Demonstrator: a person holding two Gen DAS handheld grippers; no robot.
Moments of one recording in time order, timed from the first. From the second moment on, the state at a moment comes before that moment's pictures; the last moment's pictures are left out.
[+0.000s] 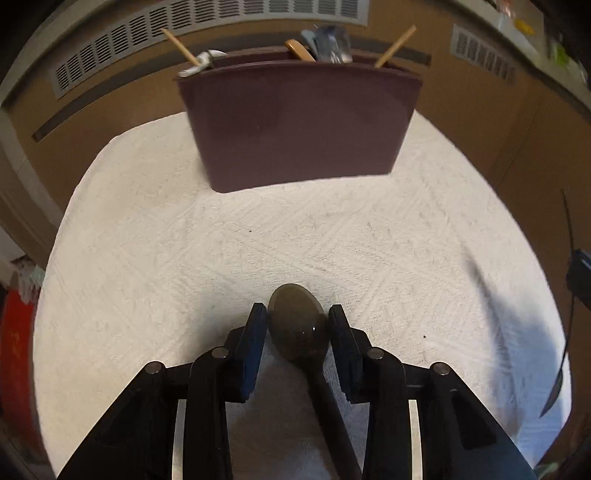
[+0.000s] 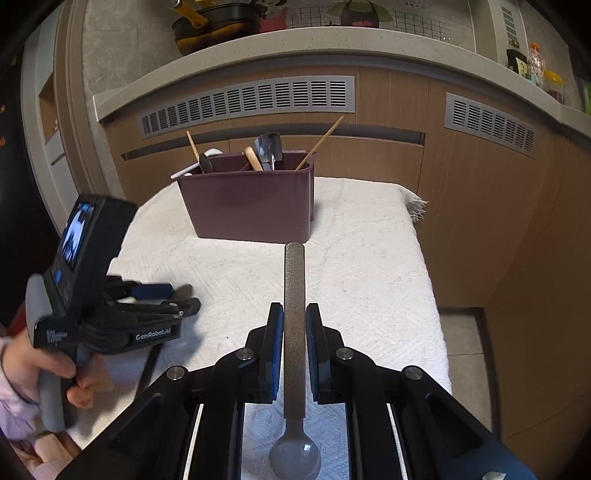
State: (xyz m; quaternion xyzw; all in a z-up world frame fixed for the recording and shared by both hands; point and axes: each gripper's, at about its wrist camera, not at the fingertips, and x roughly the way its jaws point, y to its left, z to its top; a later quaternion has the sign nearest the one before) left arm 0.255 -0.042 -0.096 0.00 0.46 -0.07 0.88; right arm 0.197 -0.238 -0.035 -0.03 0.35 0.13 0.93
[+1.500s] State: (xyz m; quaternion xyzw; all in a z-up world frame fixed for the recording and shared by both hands) left arm 0.200 0.008 -0.024 -0.05 0.36 -0.12 0.92; right arm 0.192 -0.225 -0.025 -0.02 0.35 0.16 0.92
